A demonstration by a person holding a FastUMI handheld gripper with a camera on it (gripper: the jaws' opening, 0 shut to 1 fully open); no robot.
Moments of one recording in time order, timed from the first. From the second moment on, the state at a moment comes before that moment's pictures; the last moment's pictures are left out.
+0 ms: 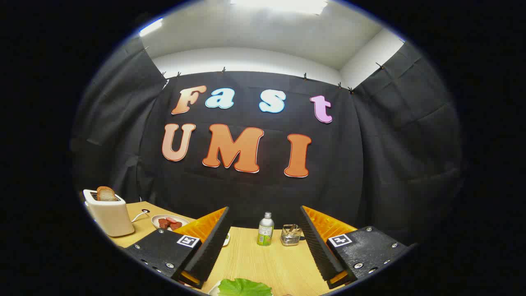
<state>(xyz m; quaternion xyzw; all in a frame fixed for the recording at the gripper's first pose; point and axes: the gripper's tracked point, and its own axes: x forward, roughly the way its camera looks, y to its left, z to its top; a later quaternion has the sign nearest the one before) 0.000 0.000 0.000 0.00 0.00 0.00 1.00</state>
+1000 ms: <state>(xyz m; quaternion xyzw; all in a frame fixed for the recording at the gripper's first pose) 0.000 0.040 -0.005 0.03 0.04 0.04 1.00</state>
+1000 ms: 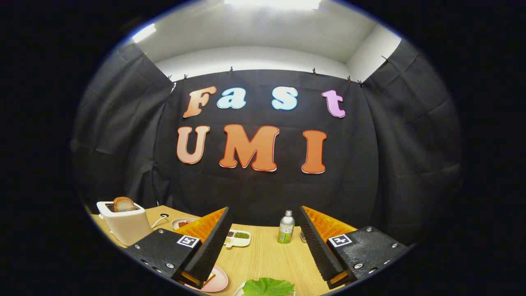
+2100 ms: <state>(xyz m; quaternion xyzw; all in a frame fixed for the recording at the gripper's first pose) -0.025 0.038 -0.192 0.04 0.41 0.05 0.91</state>
